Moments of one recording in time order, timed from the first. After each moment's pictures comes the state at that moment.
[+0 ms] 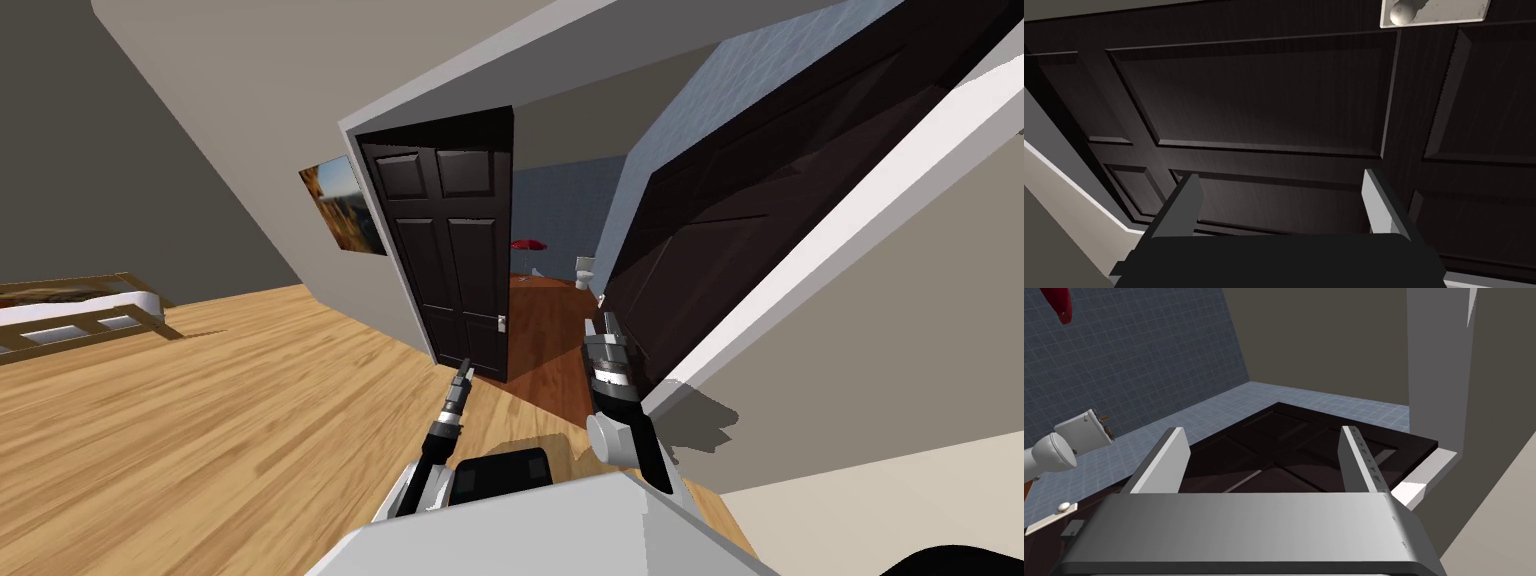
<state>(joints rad) 0.26 0.09 -0.29 -1.37 -0.03 -0.69 0.00</state>
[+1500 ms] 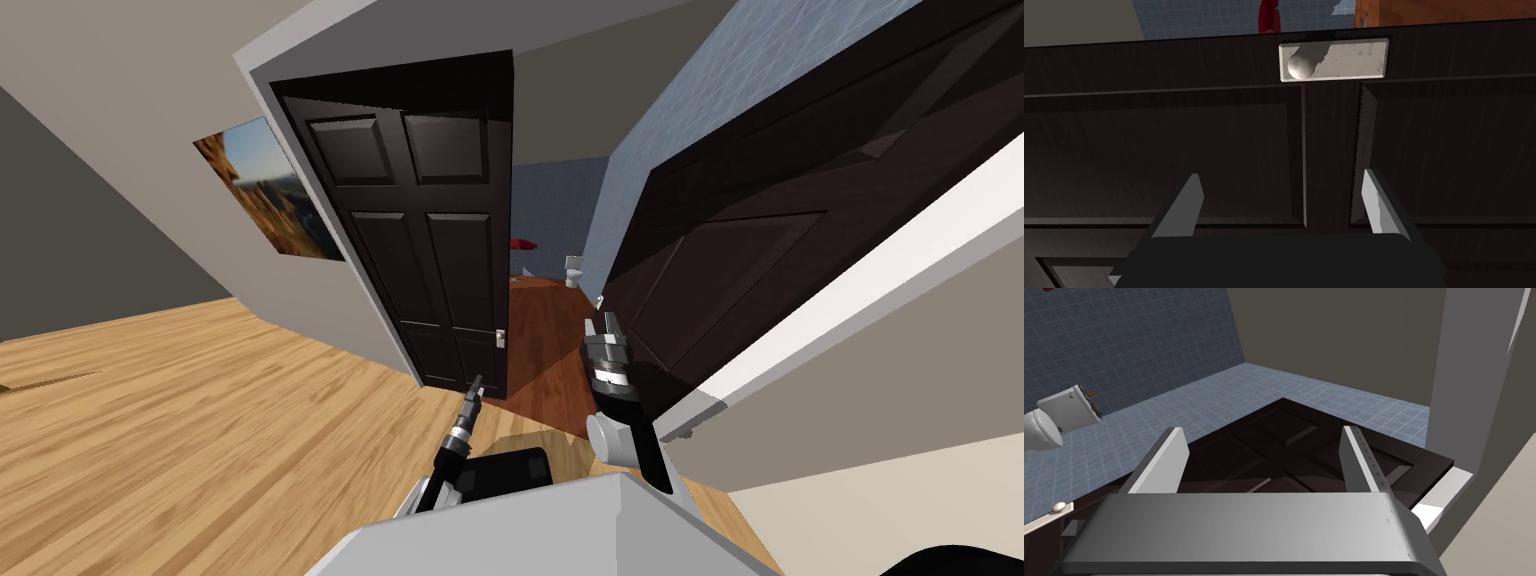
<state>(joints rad) 0.19 0.07 -0.35 -1.06 -0.04 -0.73 0.03</state>
